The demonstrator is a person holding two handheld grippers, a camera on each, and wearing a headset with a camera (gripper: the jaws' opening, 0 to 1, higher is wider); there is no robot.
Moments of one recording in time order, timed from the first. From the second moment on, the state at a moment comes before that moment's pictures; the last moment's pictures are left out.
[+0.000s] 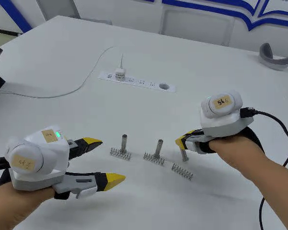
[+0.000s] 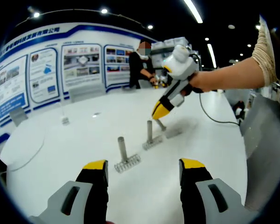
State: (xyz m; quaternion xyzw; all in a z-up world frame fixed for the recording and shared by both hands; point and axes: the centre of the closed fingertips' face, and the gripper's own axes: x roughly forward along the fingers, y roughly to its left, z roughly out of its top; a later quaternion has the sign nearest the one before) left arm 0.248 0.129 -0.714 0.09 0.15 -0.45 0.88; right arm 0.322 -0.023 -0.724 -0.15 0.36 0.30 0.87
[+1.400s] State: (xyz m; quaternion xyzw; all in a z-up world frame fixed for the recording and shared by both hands) left arm 0.245 0.126 -0.710 0.09 0.14 -0.45 0.88; right arm 0.299 -0.042 -0.717 -0.13 0.34 0.28 0.88
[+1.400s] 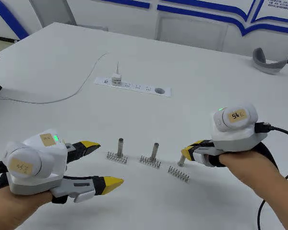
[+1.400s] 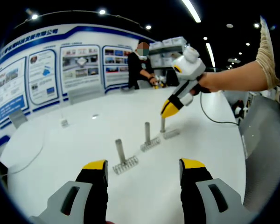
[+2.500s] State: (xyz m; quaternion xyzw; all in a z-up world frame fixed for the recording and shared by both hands) left arm 0.245 0.124 -0.708 0.09 0.14 -0.45 0.88; right arm 0.267 -0.056 -0.712 -0.15 0.30 0.33 0.88
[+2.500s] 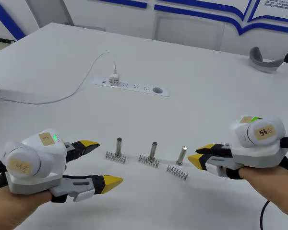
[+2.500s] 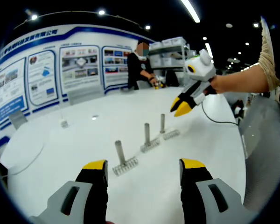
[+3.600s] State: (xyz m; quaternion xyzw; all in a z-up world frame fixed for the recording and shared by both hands) left arm 0.241 0.124 -0.711 0.09 0.15 -0.45 0.87; right arm 0.251 -0.041 -0.767 -0.19 0.36 0.40 0.82
